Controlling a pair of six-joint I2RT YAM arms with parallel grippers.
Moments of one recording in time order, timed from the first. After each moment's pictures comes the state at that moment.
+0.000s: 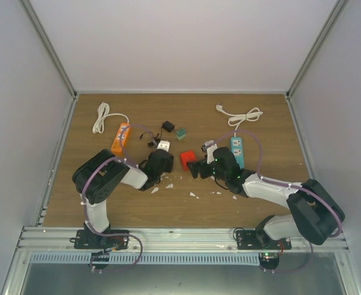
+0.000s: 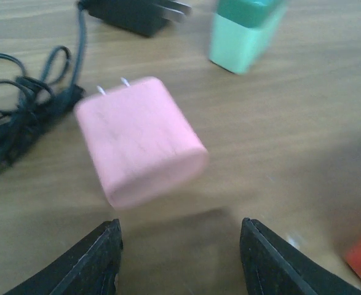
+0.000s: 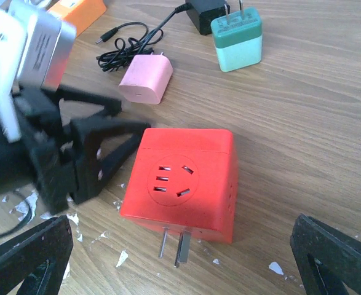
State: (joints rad) left arm -0.67 1.87 0.69 0.55 -0.36 -0.32; right arm 0.67 1.36 0.54 0.25 -0.05 0.29
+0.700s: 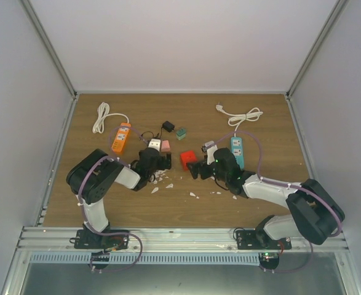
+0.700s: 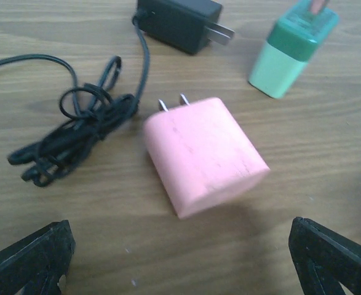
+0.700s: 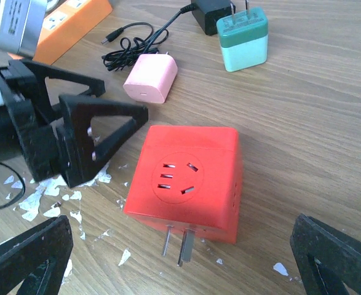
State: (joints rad) left arm -0.60 1.82 0.56 0.70 -0.26 -0.32; right arm 0.67 1.36 0.52 0.29 -0.06 0.29
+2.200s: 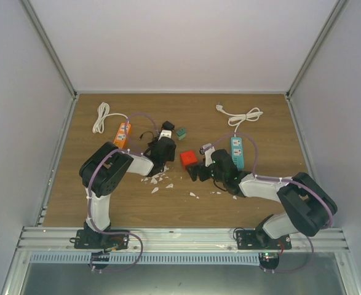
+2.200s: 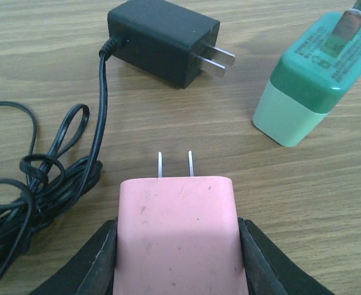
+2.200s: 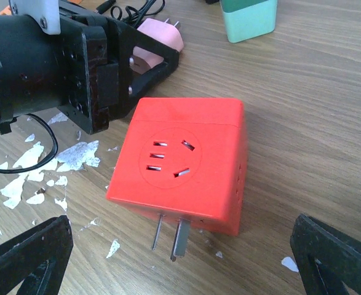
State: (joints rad) left arm -0.63 1.96 0.89 0.38 -0.40 -0.34; right arm 0.67 1.45 0.51 0.34 -0.08 0.29
